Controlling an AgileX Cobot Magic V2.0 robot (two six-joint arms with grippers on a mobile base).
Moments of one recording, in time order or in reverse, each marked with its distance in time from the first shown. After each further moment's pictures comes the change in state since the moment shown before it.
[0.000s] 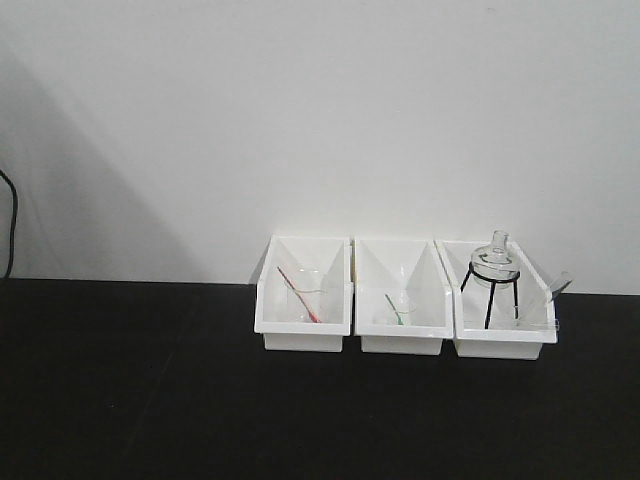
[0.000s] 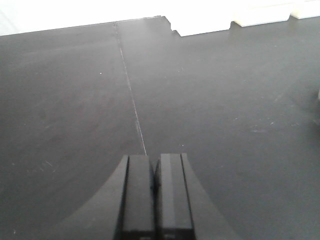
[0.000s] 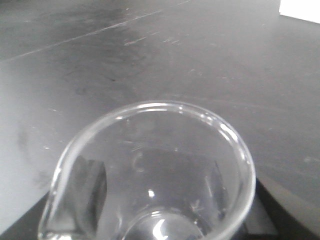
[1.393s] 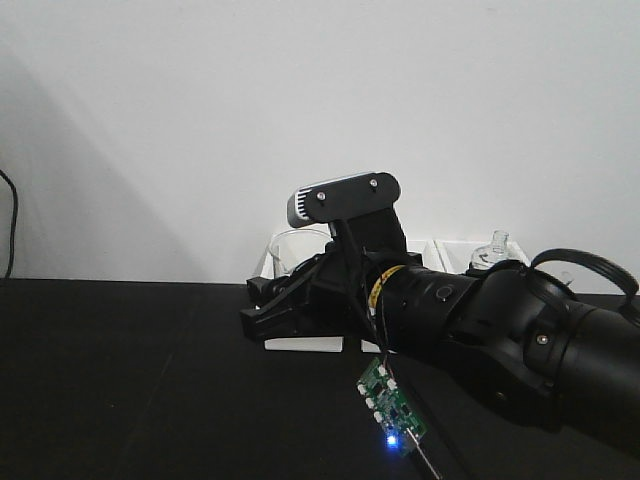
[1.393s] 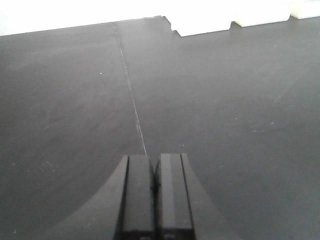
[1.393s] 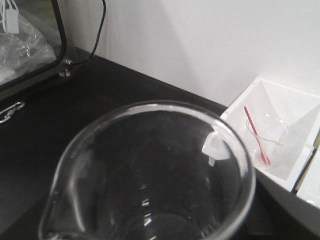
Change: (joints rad) left arm 0.000 0.000 0.000 0.000 0.000 0.000; right arm 0.199 -0.476 -0.763 0.015 1.254 0.272
